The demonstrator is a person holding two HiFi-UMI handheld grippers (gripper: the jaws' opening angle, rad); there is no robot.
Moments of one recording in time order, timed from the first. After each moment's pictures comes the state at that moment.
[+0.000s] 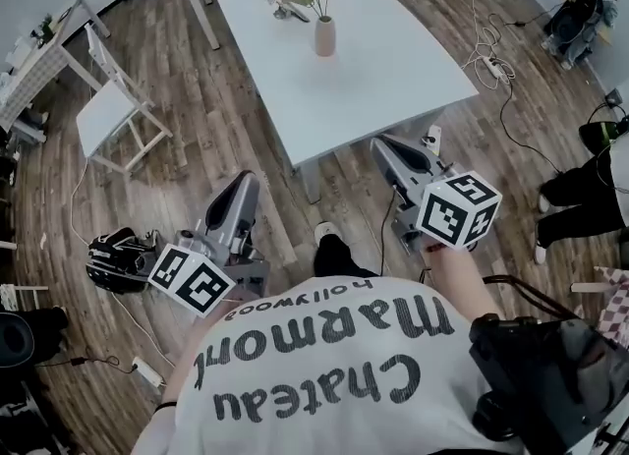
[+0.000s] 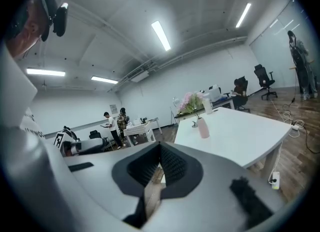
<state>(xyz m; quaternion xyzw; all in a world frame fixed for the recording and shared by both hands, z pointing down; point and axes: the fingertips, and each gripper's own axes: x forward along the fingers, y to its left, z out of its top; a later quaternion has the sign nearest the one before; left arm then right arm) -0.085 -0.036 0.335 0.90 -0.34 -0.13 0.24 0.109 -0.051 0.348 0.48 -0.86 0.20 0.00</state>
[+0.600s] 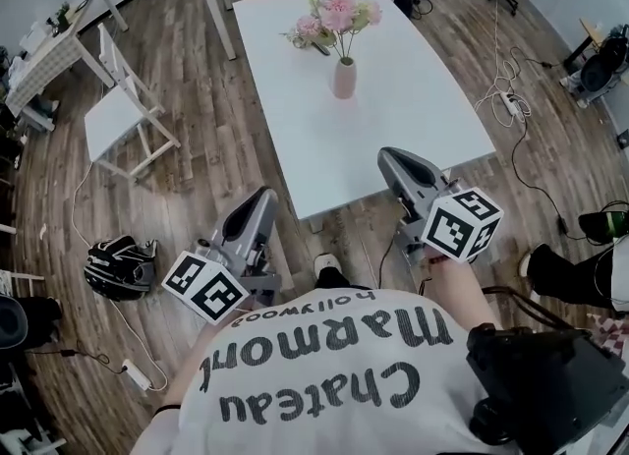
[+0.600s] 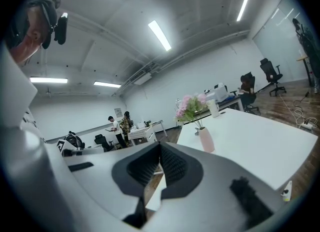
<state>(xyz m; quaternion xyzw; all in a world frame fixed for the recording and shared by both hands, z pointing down) -0.054 -0.120 0.336 0.89 -0.36 -0.13 0.25 0.126 -0.156 0.333 0.44 -0.87 0.20 -0.02</state>
